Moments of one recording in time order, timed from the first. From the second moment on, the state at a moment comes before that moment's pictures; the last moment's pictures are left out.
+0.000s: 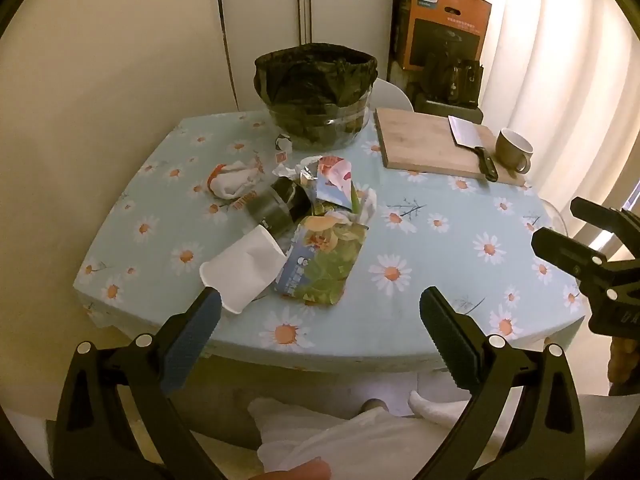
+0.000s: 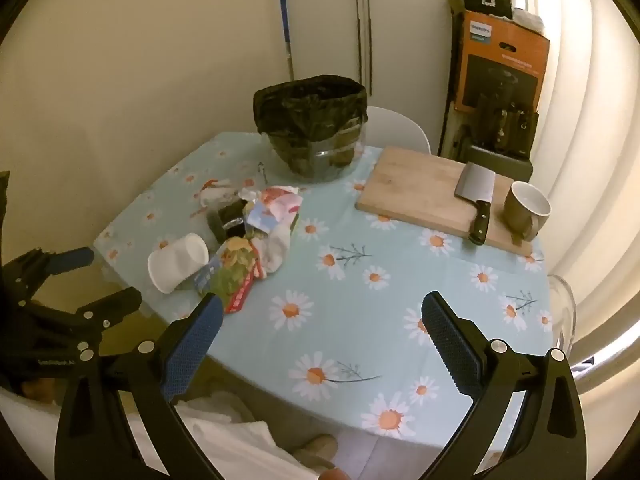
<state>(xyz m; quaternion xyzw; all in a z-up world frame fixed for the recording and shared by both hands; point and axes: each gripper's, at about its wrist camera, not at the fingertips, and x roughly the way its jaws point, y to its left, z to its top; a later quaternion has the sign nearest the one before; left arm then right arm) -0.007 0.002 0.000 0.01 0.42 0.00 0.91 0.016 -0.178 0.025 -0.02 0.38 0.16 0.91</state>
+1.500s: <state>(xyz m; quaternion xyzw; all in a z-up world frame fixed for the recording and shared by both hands) -0.010 0.021 -0.011 0.00 0.43 0.01 0.90 0.024 -0.167 0.015 -0.03 0.40 0.21 0.89</state>
